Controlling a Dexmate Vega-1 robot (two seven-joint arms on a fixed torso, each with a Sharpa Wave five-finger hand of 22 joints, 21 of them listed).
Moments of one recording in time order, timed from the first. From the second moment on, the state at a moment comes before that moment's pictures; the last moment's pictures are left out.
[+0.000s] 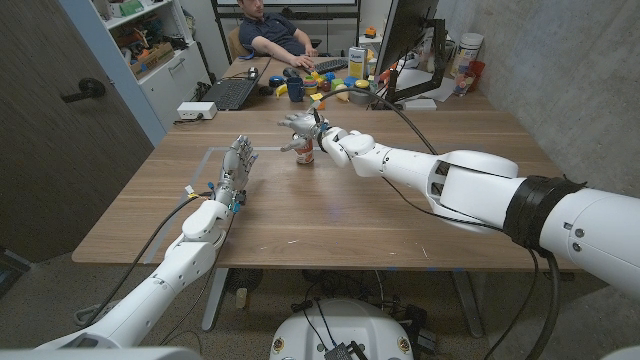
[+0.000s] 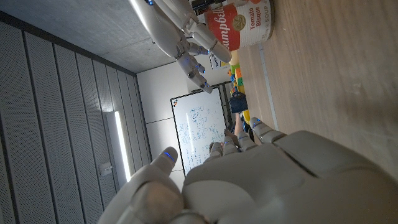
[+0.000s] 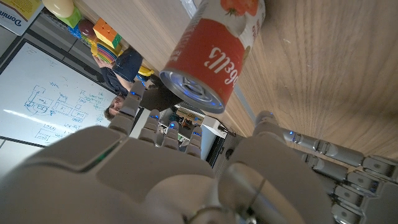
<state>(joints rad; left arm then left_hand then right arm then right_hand) 0.99 0.53 0.30 -1.38 -0.70 -0.34 0.03 0.00 0.06 0.49 0.20 0.26 -0.17 -0.01 0.19 0.18 -0.17 -0.05 0.18 0.18 -0.17 -0.02 0.21 0.18 -0.06 -0.04 0.22 0.20 -0.01 0.00 -1.36 -0.63 -0.66 -0.06 -0.21 0.37 -0.07 0.19 -0.08 0.37 0.02 -0.22 0.20 0.19 -0.02 -0.05 0.19 0.19 0.02 0.07 0.24 0.18 0.11 0.21 0.56 0.17</state>
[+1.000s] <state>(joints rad) 0.99 0.53 0.30 -1.36 -0.70 -0.34 0.02 0.00 0.06 0.49 0.20 0.26 -0.17 -0.01 0.19 0.18 -0.17 -0.05 0.18 0.18 -0.17 -0.02 0.21 0.18 -0.06 -0.04 0.22 0.20 -0.01 -0.01 -1.37 -0.64 -0.64 -0.04 -0.21 0.39 -0.06 0.18 -0.08 0.38 0.05 -0.22 0.21 0.19 -0.01 -0.06 0.19 0.19 0.03 0.05 0.24 0.18 0.16 0.21 0.55 0.17</state>
